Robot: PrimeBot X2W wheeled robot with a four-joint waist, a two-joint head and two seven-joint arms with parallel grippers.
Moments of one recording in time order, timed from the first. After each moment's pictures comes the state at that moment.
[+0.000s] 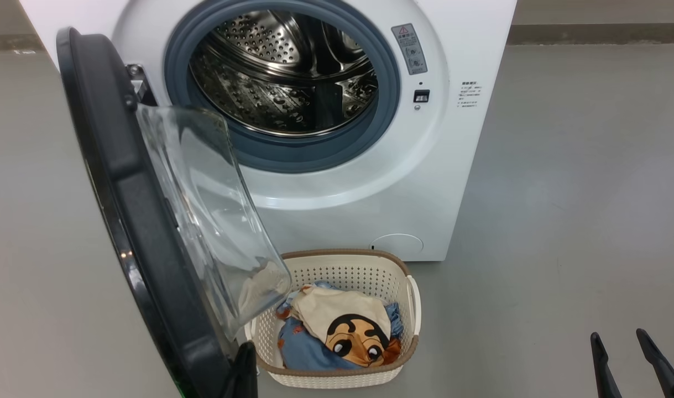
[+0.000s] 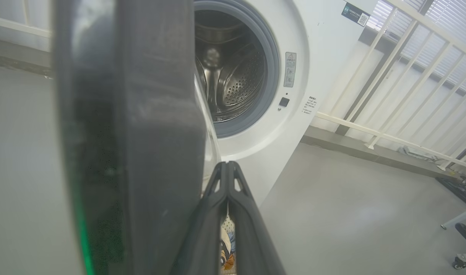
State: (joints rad) left arm 0.25 0.06 -0.41 -0.29 -0.38 0.28 -0.15; right arm 0.23 -0.12 -0.20 0.00 0.11 0.13 -0.25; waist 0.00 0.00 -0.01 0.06
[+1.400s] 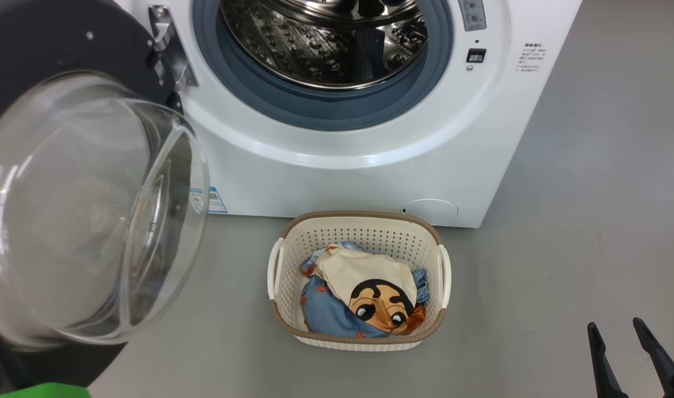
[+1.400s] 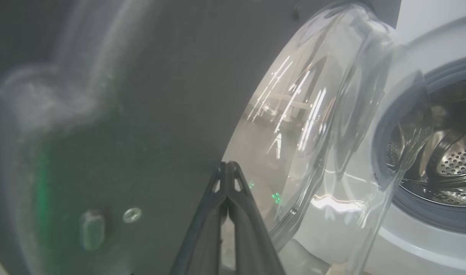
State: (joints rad) left arm 0.07 0.10 0.15 -0.05 -0.44 0.41 -0.26; right arm 0.20 -0.14 -0.18 -0.01 0.13 0.13 -0.25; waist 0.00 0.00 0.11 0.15
